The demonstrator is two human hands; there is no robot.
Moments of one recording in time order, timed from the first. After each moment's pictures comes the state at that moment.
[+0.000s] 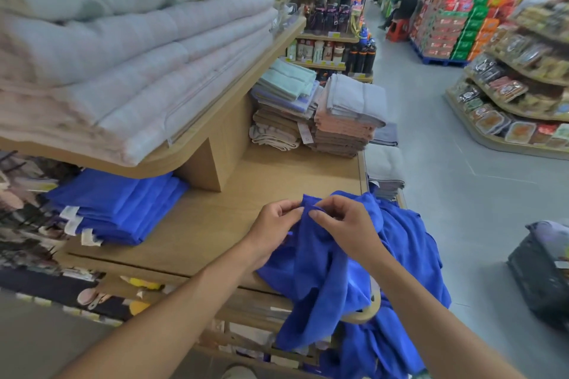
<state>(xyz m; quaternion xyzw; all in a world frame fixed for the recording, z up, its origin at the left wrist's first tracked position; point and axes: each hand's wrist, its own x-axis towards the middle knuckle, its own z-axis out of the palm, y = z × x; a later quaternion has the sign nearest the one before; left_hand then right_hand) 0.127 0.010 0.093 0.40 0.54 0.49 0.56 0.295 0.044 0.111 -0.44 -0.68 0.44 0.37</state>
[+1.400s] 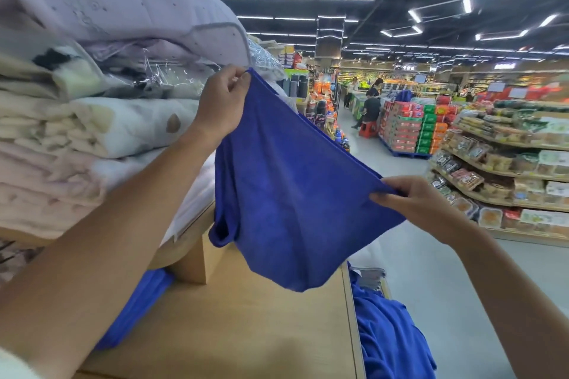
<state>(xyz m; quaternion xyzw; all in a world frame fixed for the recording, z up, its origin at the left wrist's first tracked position) 0.045 0.084 0.436 0.59 0.51 0.62 -0.02 0.393 0.089 0.340 -0.43 -0.78 0.29 0.37</state>
